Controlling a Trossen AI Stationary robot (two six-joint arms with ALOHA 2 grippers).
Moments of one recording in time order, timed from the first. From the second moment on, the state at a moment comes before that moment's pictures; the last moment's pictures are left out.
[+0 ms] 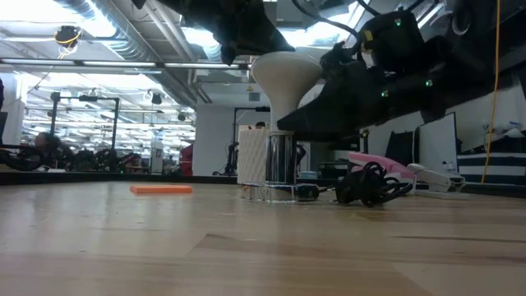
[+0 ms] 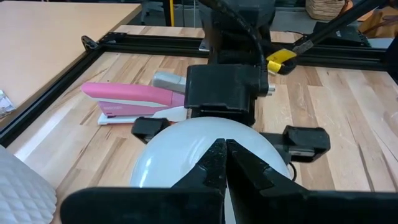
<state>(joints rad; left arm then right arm) -0.13 1.57 0.99 0.10 -0.32 -0.12 0.05 1.81 0.57 0.97 -0.02 0.10</state>
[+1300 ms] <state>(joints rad) -0.13 1.57 0.99 0.10 -0.32 -0.12 0.05 1.44 0.58 0.29 -0.35 0.16</state>
